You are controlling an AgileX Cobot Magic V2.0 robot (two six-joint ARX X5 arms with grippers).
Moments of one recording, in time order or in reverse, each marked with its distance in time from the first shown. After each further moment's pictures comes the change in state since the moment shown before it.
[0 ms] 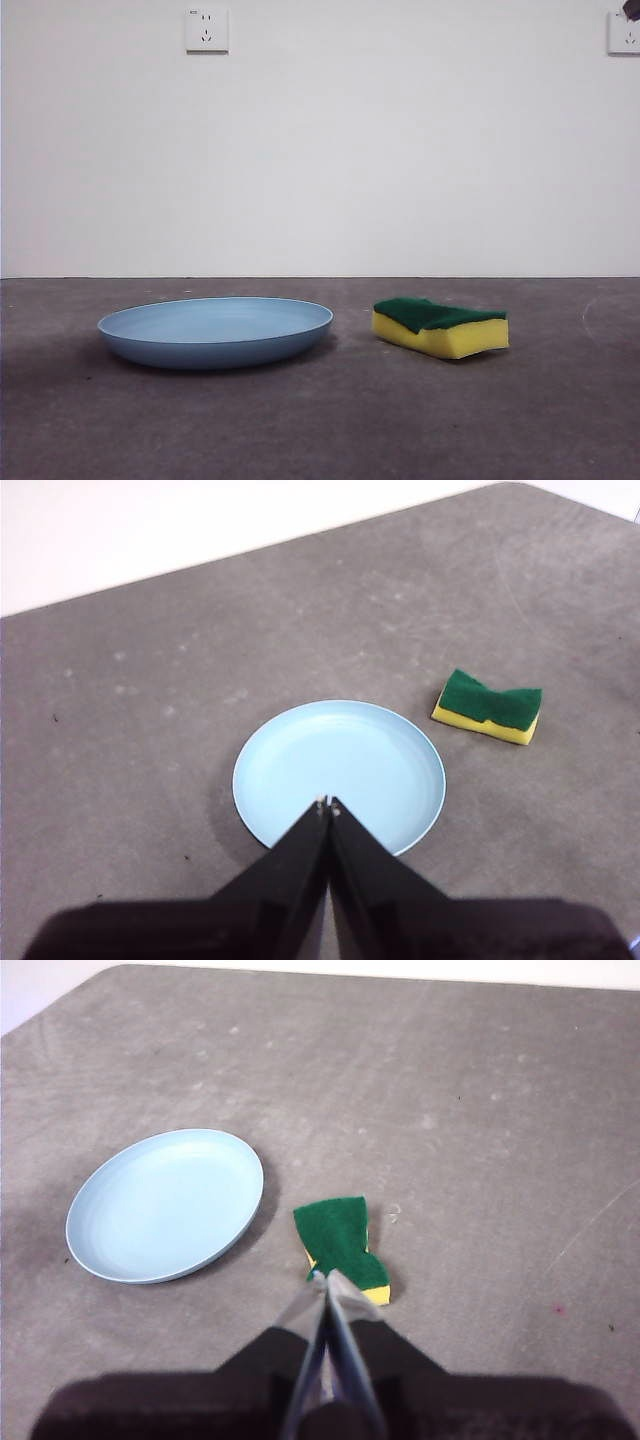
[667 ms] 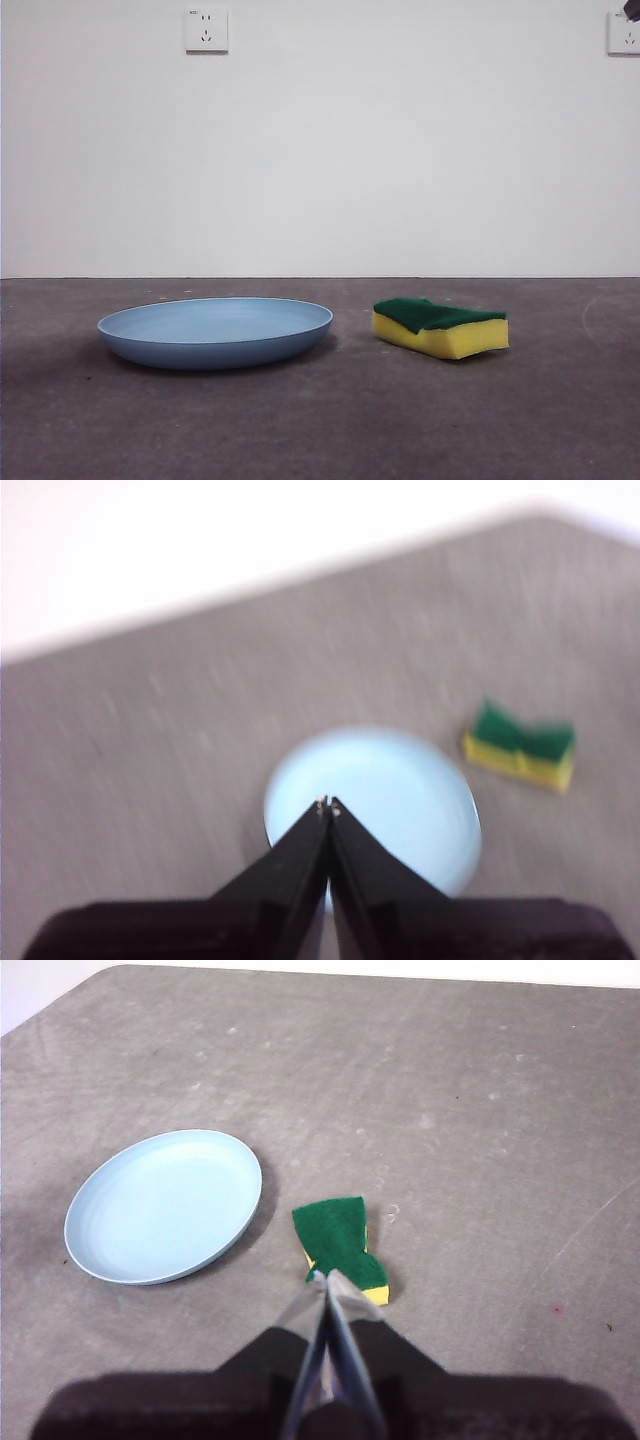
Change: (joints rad) left arm 0.087 -0.045 -0.023 0.116 0.023 0.020; right arm 0.000 0.002 0.000 0.000 0.000 0.000
